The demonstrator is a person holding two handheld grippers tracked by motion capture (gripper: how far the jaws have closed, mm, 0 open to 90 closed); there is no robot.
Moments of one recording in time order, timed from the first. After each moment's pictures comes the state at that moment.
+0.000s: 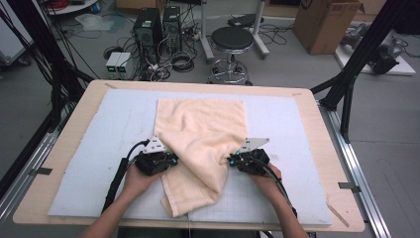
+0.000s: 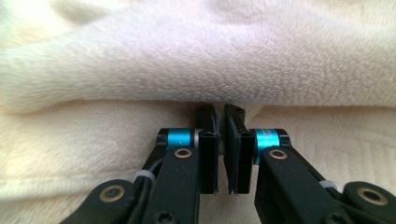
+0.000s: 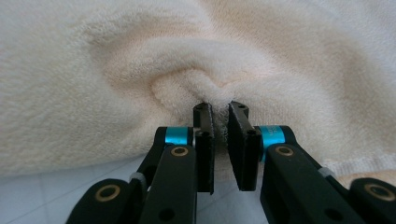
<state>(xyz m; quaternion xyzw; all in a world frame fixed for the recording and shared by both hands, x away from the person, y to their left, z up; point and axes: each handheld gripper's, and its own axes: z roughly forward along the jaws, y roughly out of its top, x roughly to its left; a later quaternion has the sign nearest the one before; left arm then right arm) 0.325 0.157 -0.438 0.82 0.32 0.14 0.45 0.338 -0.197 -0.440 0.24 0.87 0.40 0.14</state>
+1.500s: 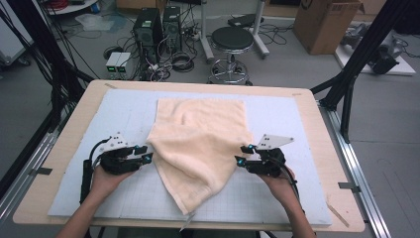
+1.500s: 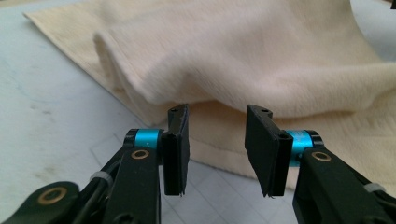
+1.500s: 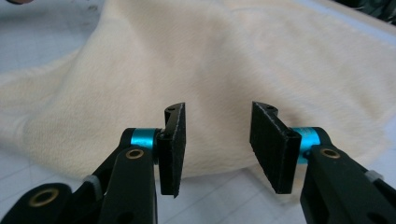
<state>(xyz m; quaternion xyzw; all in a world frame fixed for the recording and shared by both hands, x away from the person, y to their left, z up) 0.310 0.228 -0.427 0.80 0.35 0.14 0.48 0.314 -0.222 -0.405 0.26 0.84 0.46 0.14</state>
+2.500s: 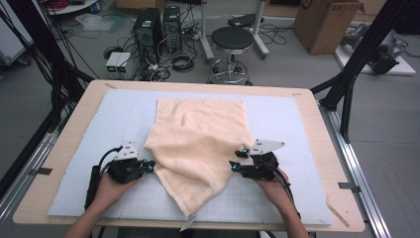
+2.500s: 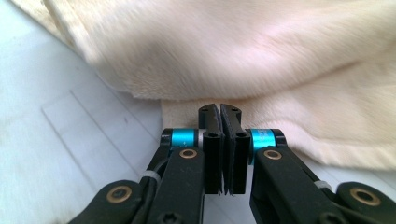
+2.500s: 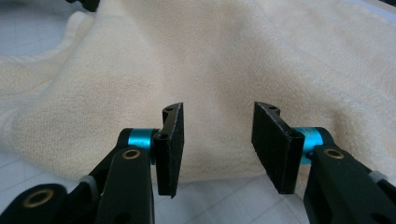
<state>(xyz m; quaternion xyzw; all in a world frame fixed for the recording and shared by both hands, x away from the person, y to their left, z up) 0.287 0.220 -0.437 0.83 0.34 0.13 0.42 0.314 -0.211 -0.420 0.25 0.84 0.45 0.14</state>
